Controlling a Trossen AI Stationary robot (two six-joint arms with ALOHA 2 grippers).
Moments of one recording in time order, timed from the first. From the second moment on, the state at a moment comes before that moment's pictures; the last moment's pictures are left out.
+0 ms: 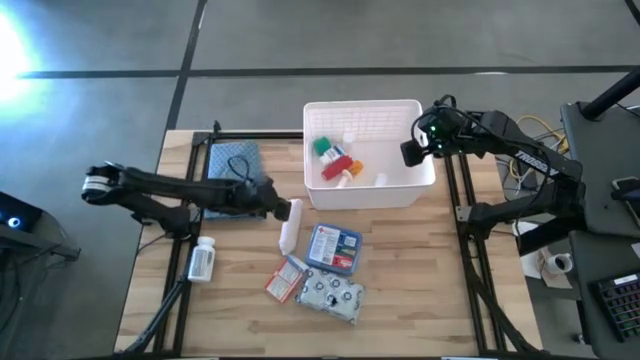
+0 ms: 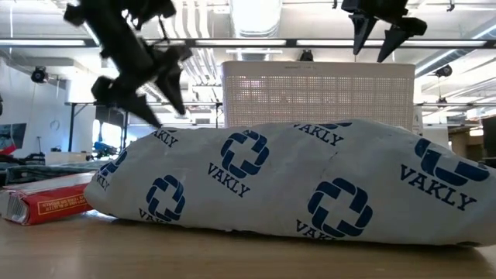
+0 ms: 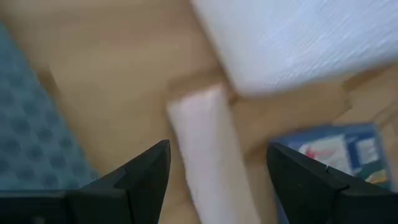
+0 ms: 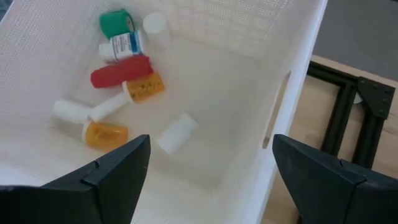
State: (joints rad) left arm 0.01 1.24 0.79 -0.50 -0.33 -1.13; right arm -0.43 1.21 1.45 -1.31 0.29 0.71
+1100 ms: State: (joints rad) left arm -0.08 1.64 0.84 -0.42 -0.18 -1.15; right arm -0.43 1.21 1.45 -1.31 0.32 0.70
